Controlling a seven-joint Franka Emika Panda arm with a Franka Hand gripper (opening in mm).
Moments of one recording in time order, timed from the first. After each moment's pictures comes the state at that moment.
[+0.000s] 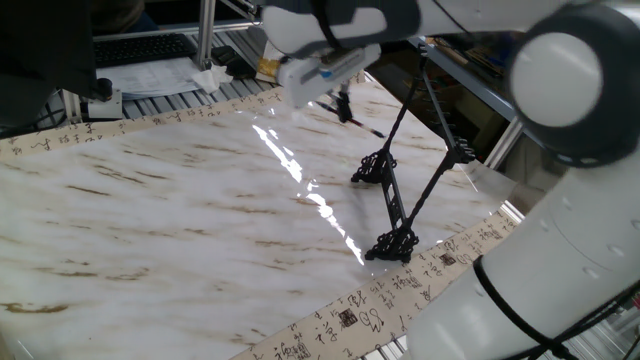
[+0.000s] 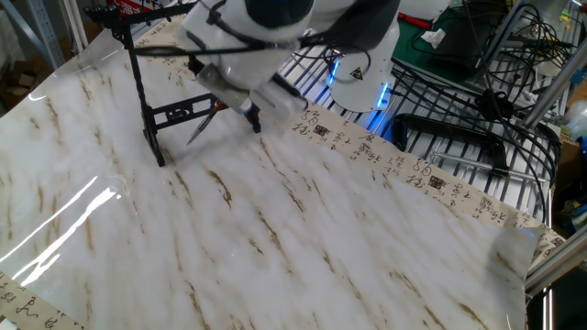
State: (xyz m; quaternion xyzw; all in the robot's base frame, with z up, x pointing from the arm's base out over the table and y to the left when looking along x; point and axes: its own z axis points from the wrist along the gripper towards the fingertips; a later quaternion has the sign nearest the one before) arm 0.460 -0.100 0.322 0.02 -0.97 0.21 0.16
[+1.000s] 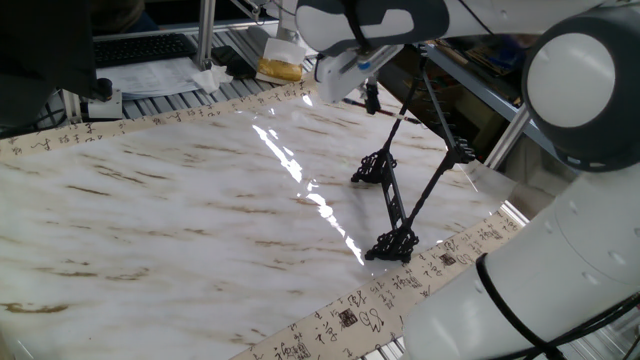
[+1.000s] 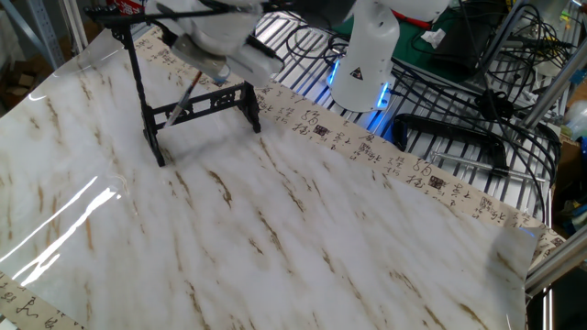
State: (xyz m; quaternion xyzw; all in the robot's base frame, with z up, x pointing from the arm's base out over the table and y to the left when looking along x) arm 0.459 -0.153 0.341 0.09 -0.96 0.21 0.16
